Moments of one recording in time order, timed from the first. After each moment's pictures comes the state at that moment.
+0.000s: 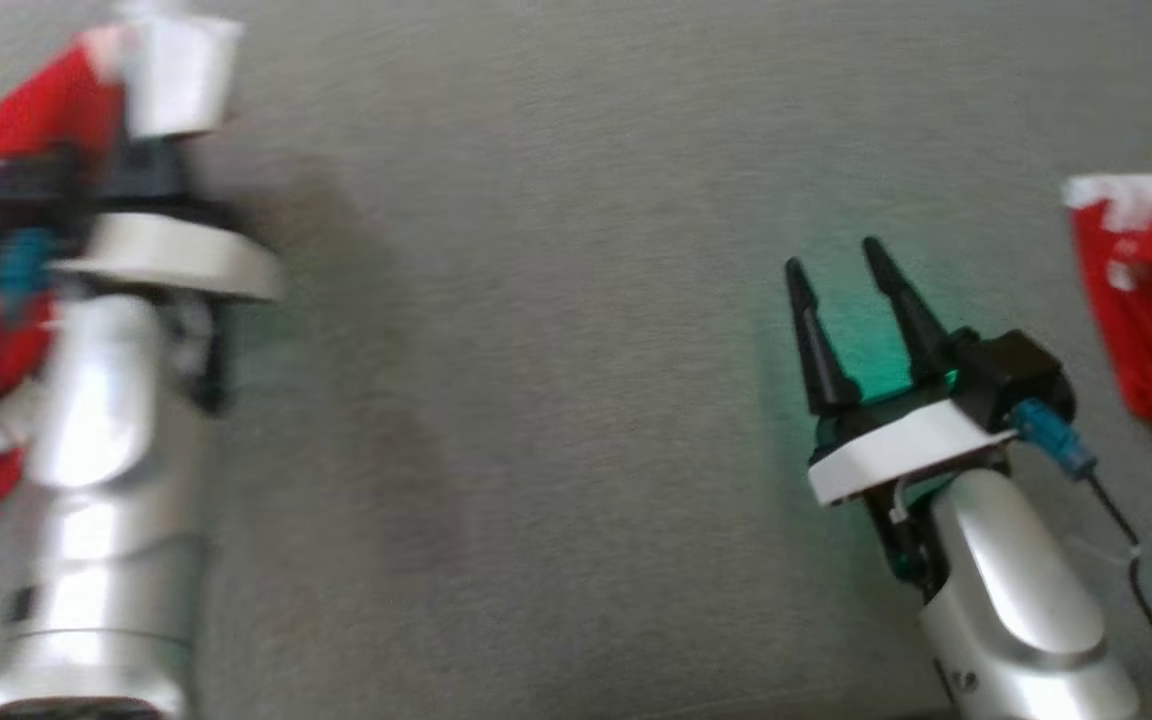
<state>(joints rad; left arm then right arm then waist) -0.76 0.13 -0.06 0.66 -0.16 -0.12 -0.26 -0.36 -0.07 0.25 0.42 0.19 0.13 -0.26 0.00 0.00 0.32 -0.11</state>
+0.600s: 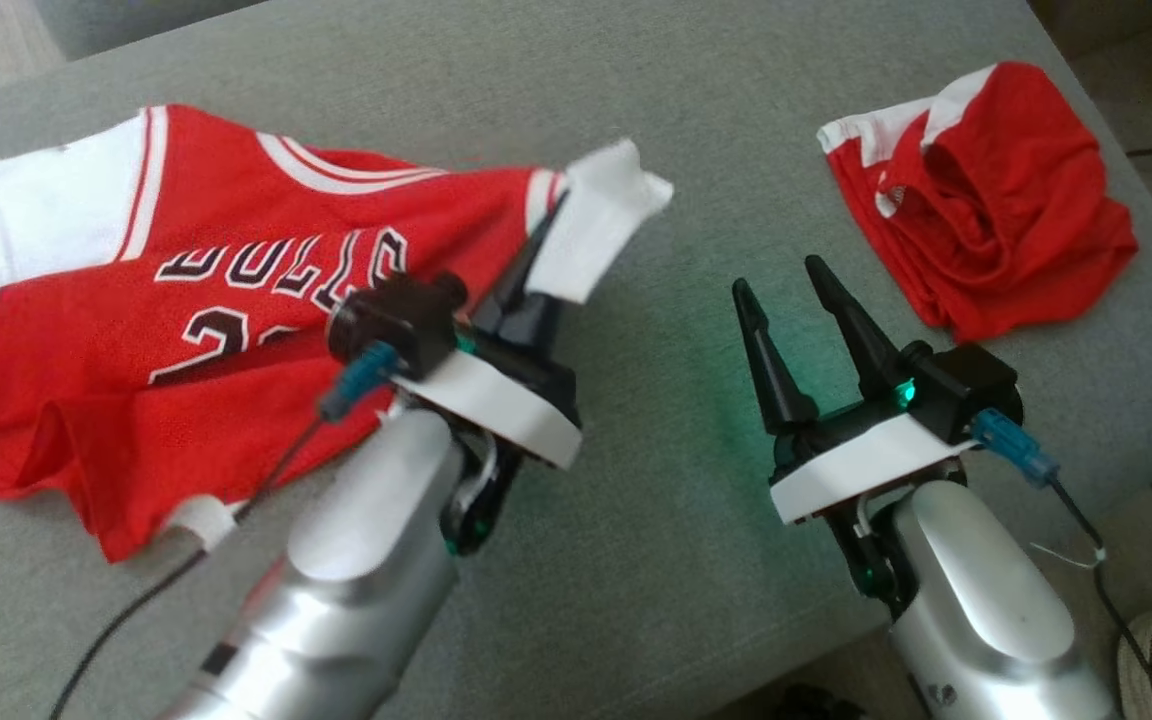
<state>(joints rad) -0.65 0.04 -0.65 0.54 -0.54 -0.12 -0.26 -0.35 -0.06 0.34 0.41 0.26 0.13 -0.26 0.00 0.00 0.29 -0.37</state>
